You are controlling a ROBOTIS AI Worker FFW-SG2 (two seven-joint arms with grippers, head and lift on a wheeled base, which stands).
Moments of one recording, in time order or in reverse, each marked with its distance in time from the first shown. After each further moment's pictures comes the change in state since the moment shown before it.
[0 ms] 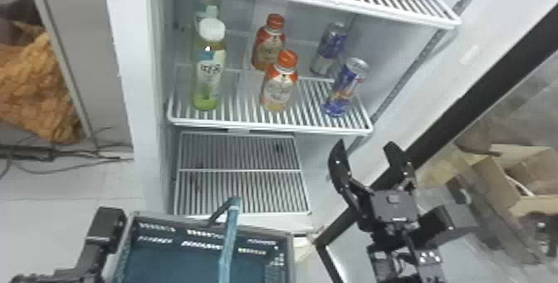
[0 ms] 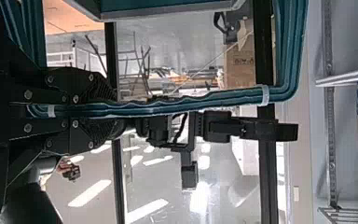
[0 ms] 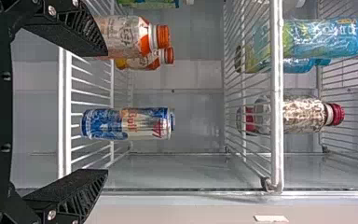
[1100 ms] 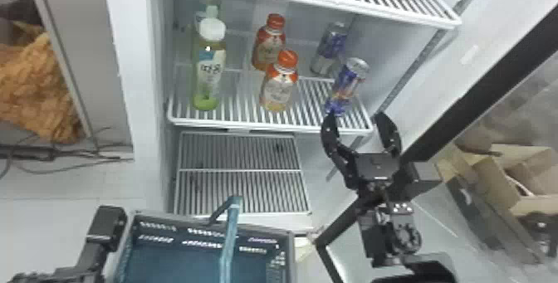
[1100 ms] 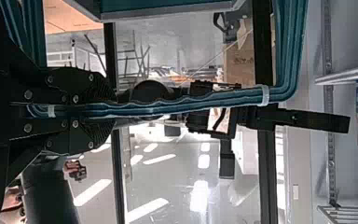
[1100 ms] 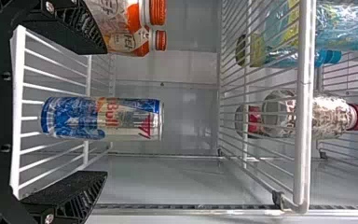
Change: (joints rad) left arm -0.003 -0.001 0.000 0.000 0.002 0.000 0.000; right arm -0.277 -0.032 0.022 0.250 0.036 -0.052 -0.002
